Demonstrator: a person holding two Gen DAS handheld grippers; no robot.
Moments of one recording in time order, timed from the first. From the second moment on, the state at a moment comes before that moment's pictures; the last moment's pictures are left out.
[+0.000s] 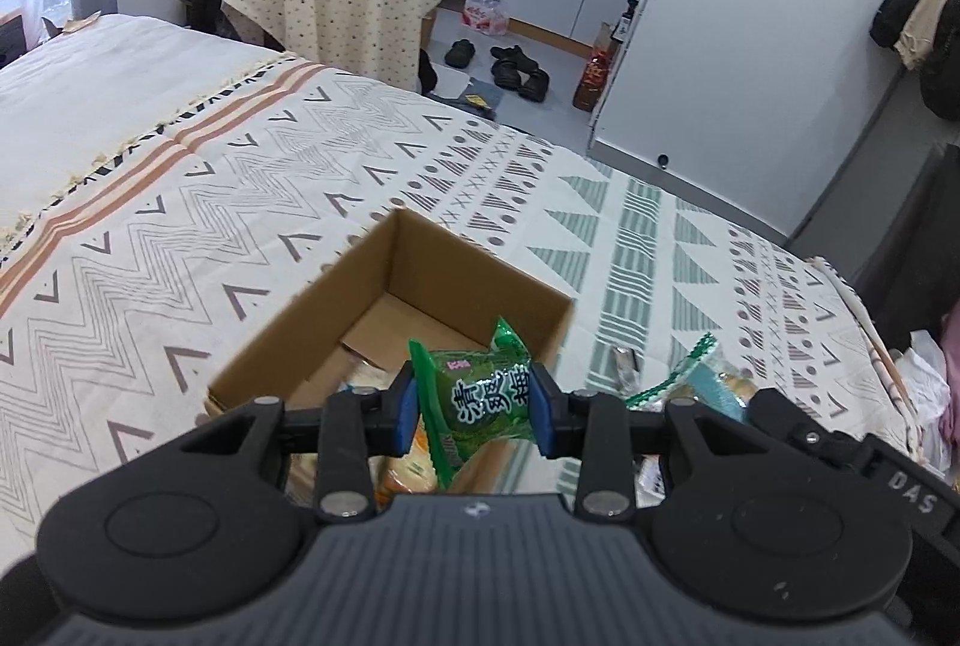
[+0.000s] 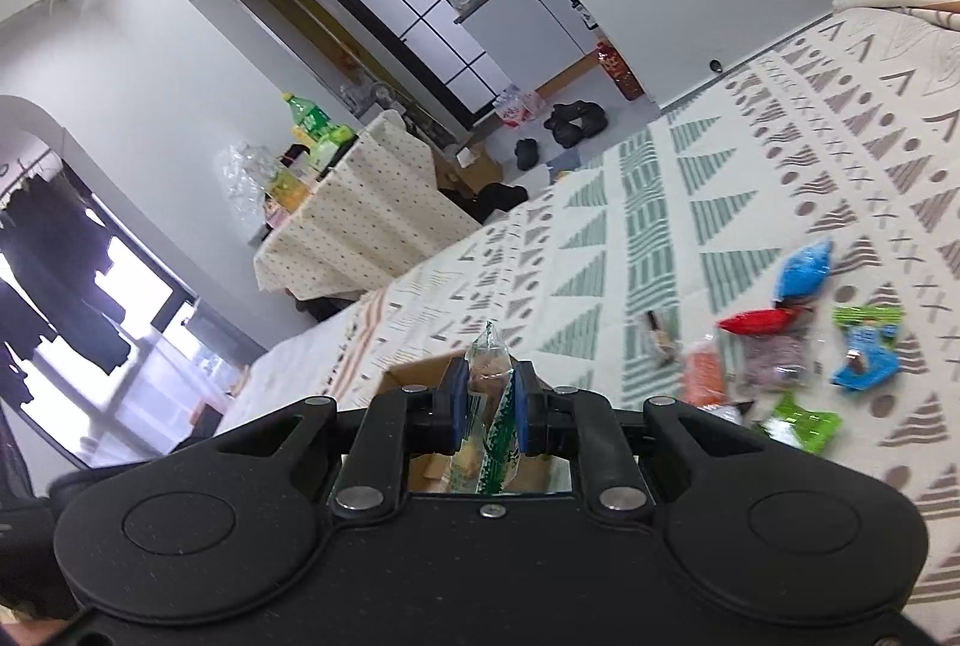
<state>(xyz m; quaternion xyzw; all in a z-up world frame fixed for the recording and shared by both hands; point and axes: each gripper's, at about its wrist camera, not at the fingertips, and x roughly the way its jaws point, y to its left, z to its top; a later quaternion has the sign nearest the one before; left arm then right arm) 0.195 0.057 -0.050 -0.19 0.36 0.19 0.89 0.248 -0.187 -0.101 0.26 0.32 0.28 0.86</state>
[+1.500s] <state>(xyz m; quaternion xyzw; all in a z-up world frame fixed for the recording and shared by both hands) 0.208 0.128 -0.080 -0.22 0.43 0.21 0.85 0.242 -0.117 -0.109 0.22 0.35 0.27 0.87</state>
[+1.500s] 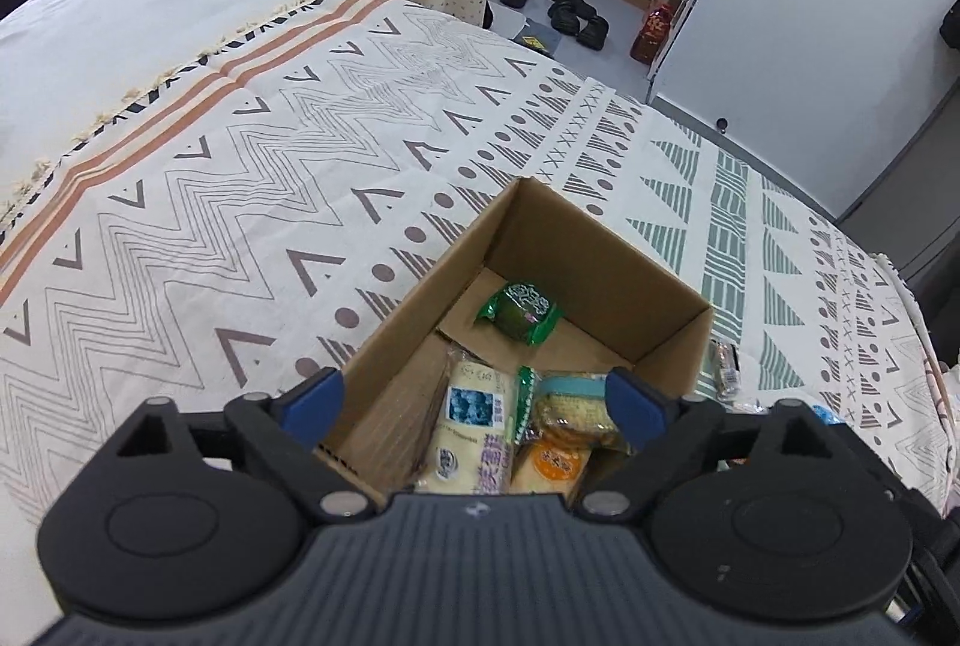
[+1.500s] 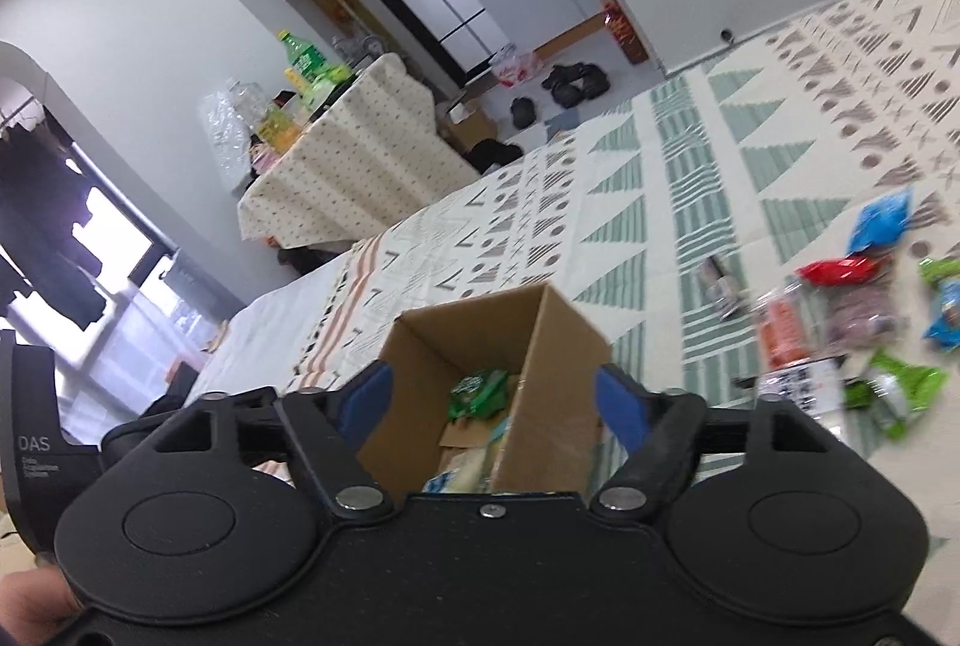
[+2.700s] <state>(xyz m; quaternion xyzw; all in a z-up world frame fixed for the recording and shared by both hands) 0.181 0.010 -0.025 -0.14 0.41 0.12 0.89 0.212 -0.253 -0.065 0.16 0.32 0.25 0.90</state>
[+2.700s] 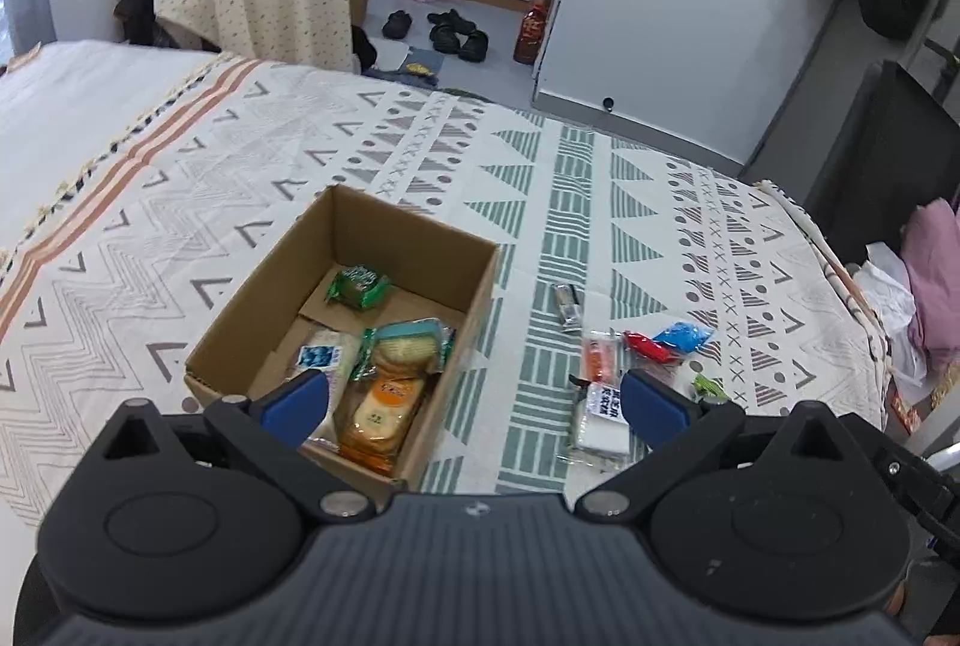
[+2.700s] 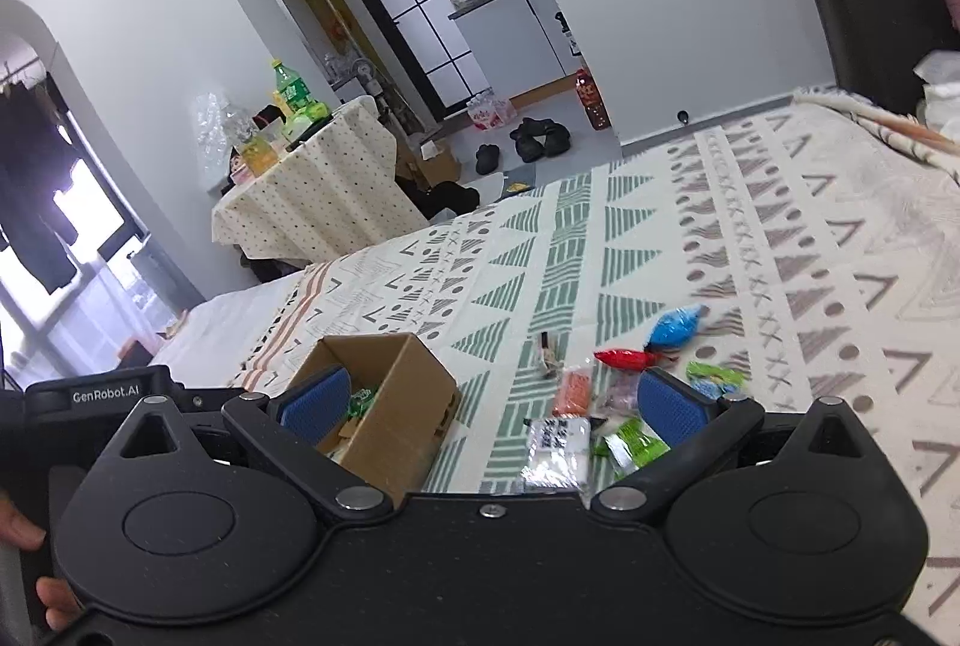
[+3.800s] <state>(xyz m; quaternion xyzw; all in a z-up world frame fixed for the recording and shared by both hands) 0.227 -0.056 -0.091 -0.19 0.44 0.09 0.88 0.250 -0.313 -0.114 0.17 0.39 0.19 0.88</state>
